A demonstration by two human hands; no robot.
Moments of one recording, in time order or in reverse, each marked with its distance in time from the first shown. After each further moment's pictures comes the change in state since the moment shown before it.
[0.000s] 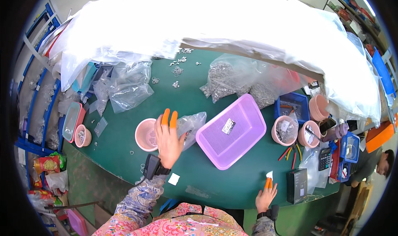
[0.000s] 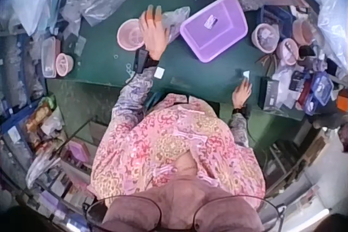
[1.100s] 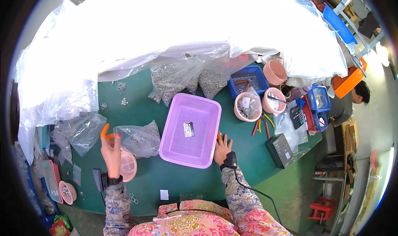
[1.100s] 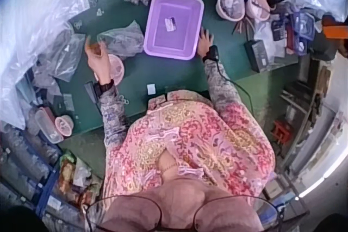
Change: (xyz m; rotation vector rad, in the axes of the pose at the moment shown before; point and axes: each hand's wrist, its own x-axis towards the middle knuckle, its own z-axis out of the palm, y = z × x) left_hand 0.062 -0.089 0.019 -0.560 -0.261 -0.436; right_hand 0.138 -0.149 0.036 -0.012 -0.003 -0.144
